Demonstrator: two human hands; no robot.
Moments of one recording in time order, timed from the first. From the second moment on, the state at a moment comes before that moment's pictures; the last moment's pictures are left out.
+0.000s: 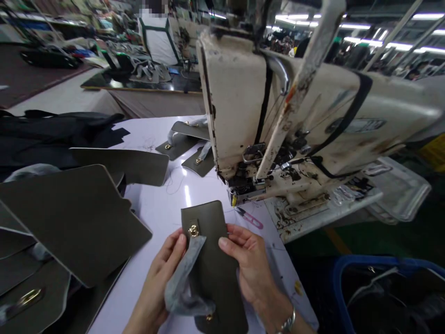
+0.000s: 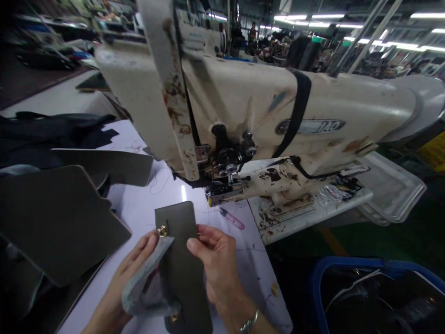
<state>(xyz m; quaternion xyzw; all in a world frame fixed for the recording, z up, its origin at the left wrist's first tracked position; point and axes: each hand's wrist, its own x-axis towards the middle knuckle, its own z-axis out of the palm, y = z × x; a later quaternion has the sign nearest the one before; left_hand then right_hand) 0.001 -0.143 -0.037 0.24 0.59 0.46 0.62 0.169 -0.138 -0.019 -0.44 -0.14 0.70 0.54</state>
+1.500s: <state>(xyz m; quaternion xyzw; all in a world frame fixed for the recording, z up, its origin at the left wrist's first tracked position) -0.007 -0.073 -0.031 0.41 0.51 0.45 0.61 0.199 -0.139 -0.031 -0.50 -0.44 0.58 0.46</state>
